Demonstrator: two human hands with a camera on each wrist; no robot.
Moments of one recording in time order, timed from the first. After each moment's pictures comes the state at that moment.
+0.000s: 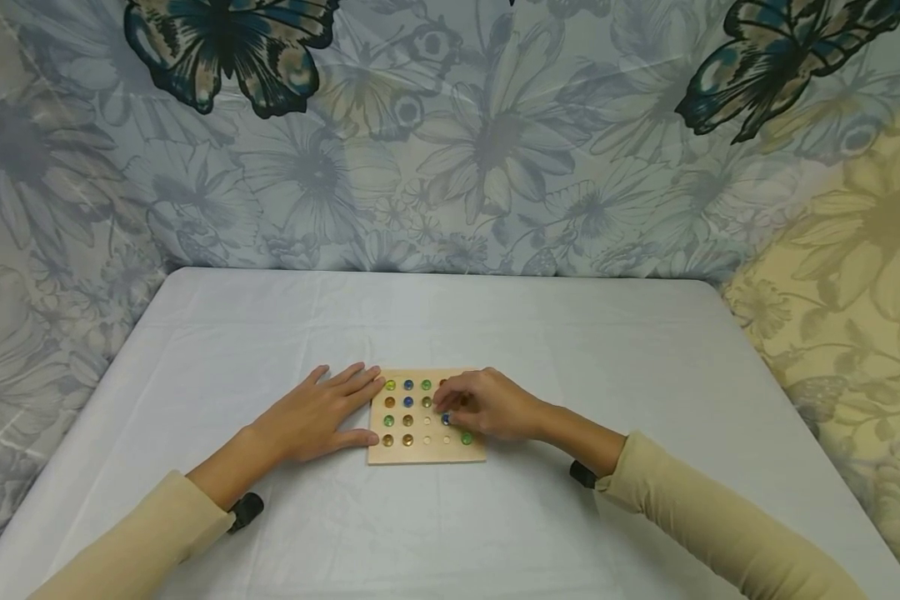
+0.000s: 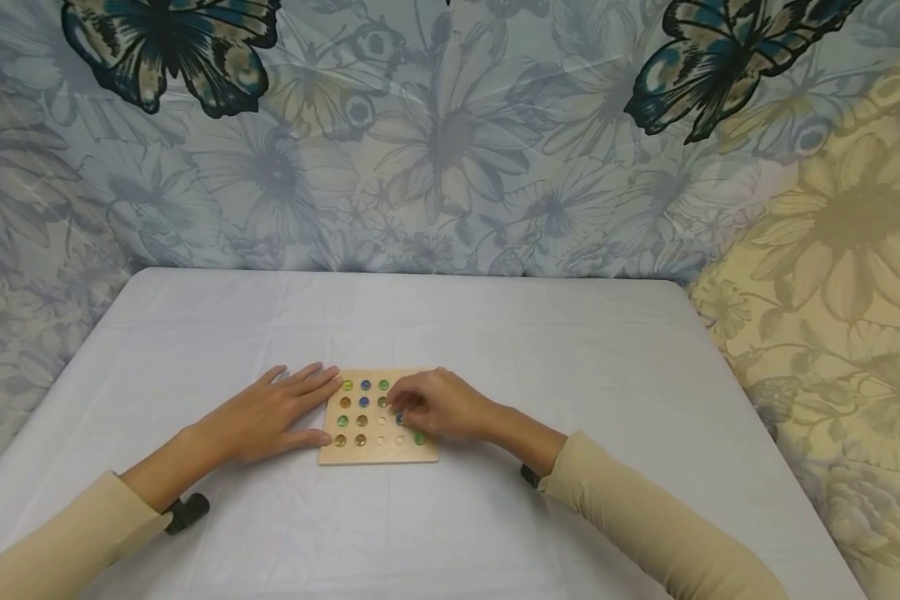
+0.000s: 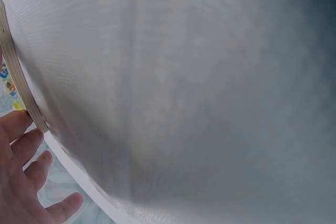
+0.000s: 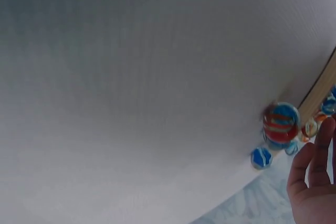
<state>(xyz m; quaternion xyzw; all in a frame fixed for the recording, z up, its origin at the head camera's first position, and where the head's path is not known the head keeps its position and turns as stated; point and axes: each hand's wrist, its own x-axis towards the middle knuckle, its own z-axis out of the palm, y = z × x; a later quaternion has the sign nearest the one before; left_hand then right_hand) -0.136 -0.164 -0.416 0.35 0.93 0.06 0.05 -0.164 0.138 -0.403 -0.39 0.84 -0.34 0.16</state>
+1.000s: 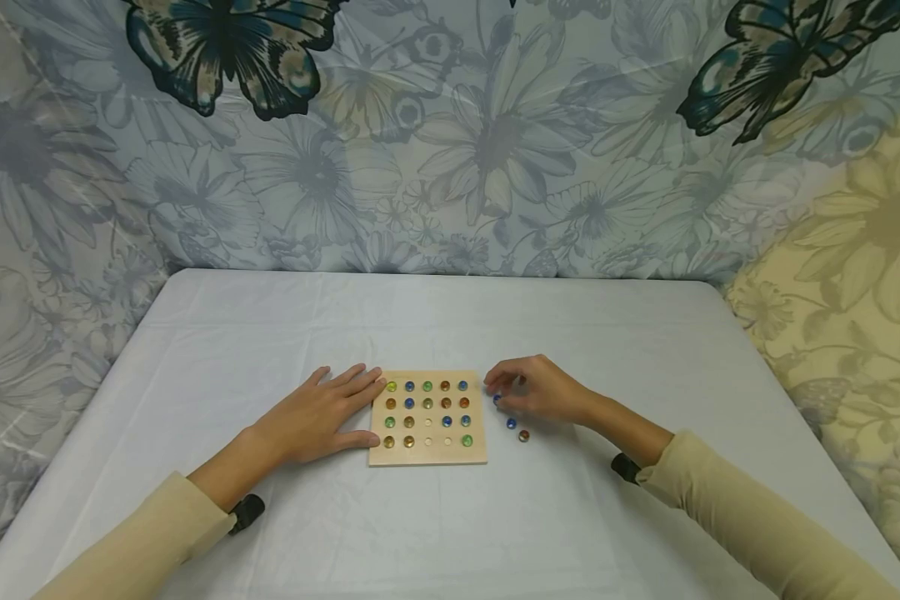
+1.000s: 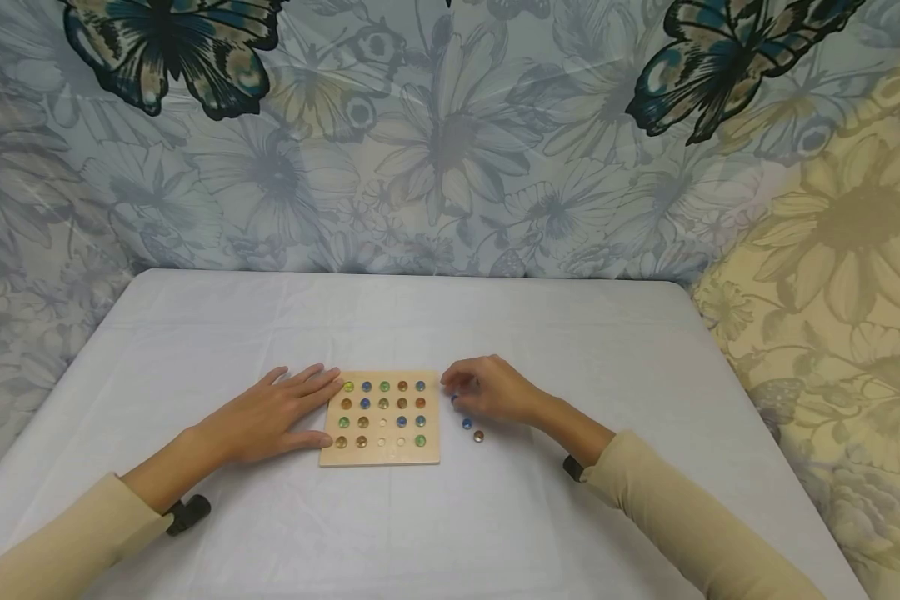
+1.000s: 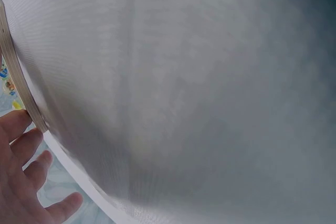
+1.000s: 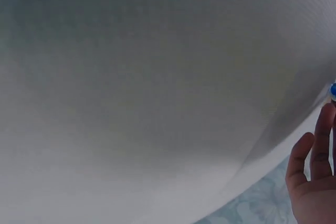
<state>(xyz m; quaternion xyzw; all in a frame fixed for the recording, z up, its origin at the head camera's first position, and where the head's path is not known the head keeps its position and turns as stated) -0.136 -0.163 -0.417 0.35 0.93 0.07 0.06 -0.183 0.198 -0.404 -0.33 0.88 -0.31 0.14</state>
